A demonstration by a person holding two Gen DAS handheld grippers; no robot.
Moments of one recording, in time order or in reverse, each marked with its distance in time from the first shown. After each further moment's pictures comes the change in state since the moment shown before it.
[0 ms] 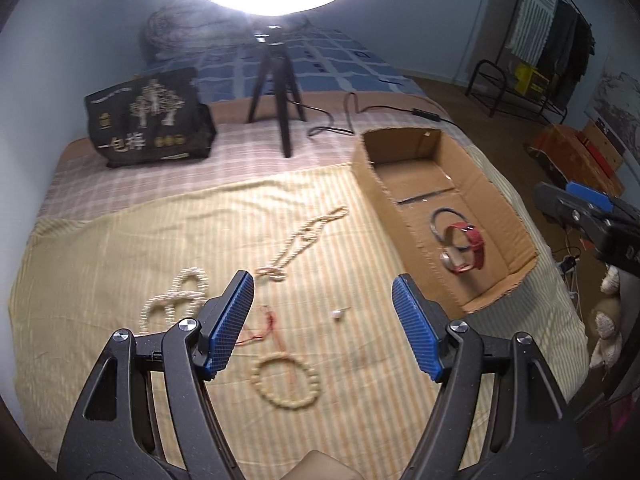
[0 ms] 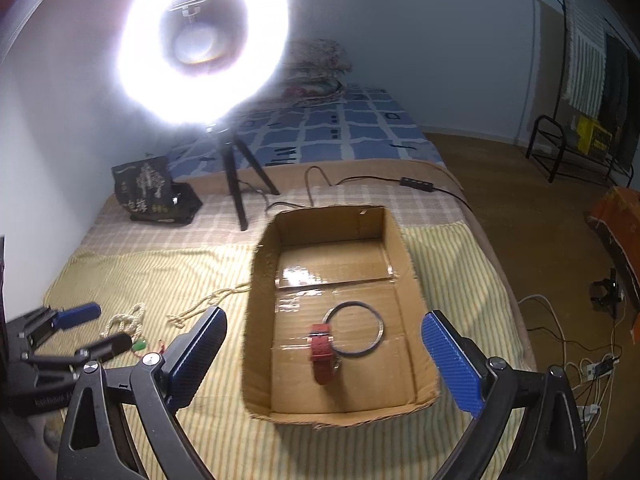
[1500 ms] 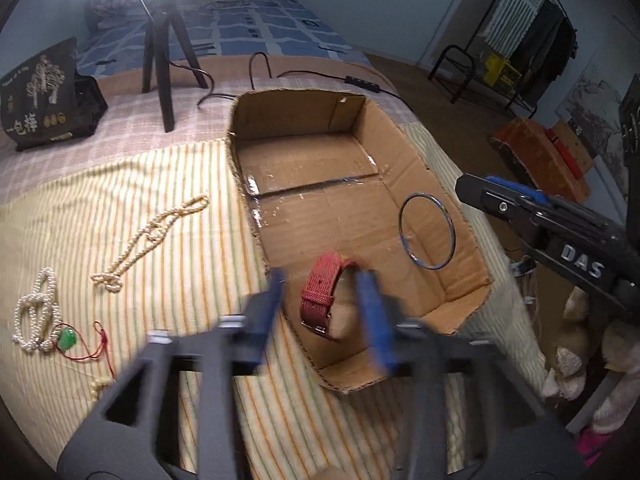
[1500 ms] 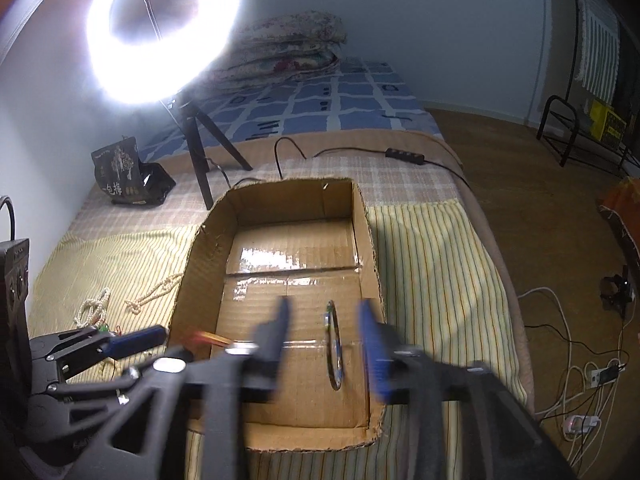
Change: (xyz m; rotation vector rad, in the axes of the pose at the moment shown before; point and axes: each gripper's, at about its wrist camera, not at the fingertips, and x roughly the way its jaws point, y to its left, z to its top) left arm 0.084 -0.107 0.018 -0.039 0.087 -0.173; right arm 0.050 -0.069 0.000 0.010 0.076 0.028
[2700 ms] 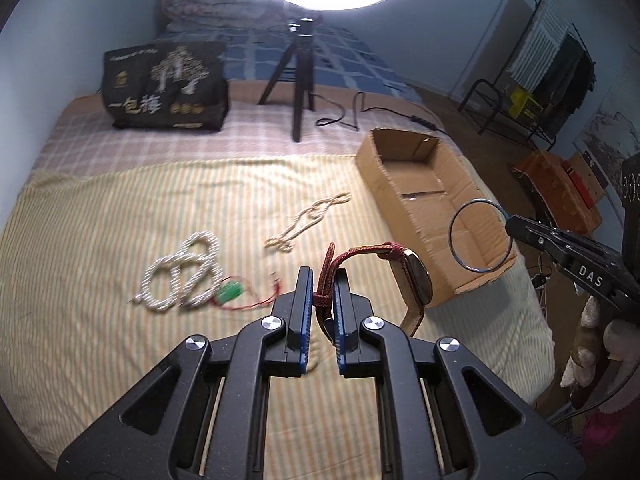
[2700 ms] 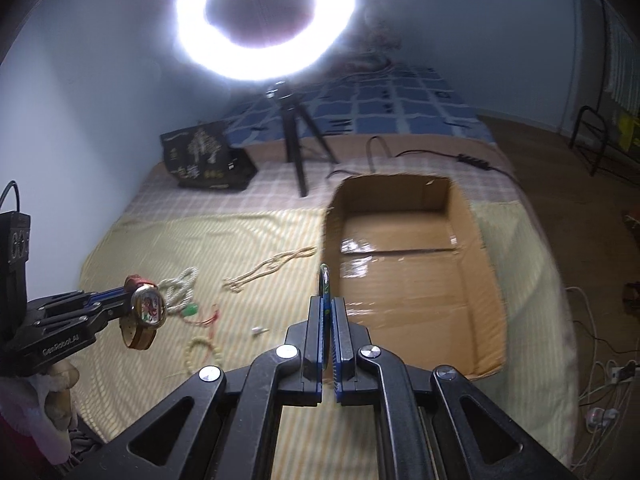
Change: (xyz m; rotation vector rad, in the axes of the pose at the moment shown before) left arm -0.123 0.117 -0.035 -0.080 -0.068 0.061; right arm -0.041 0.097 -0.018 -0.041 0.011 0.109
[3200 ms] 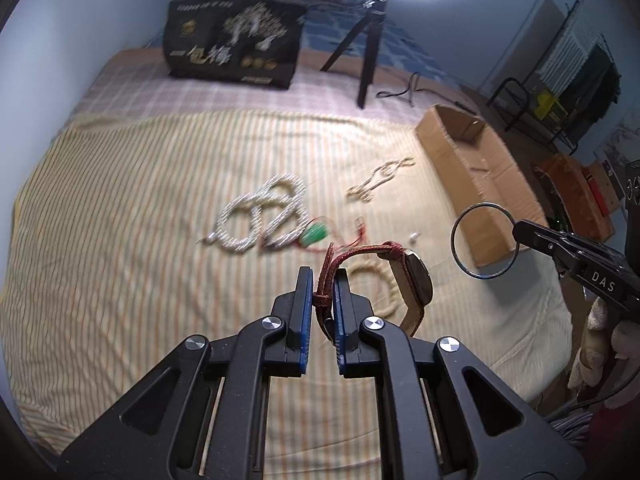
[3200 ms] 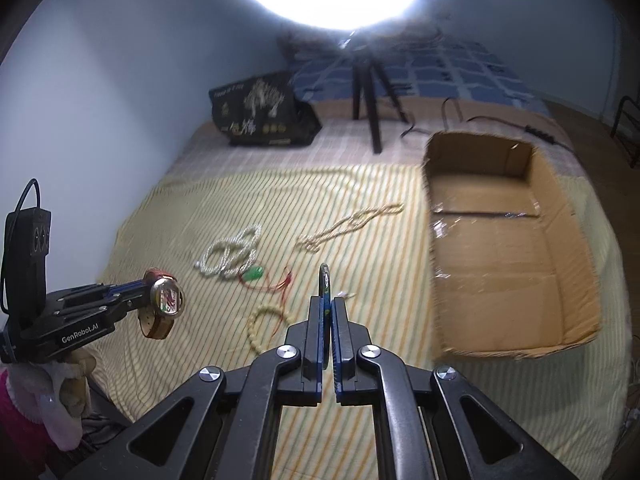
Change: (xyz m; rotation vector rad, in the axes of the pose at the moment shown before) left arm -0.020 0.074 -0.041 -0.077 0.062 0.064; right arm 0.027 0.065 -0.025 -0.035 0.096 0.141
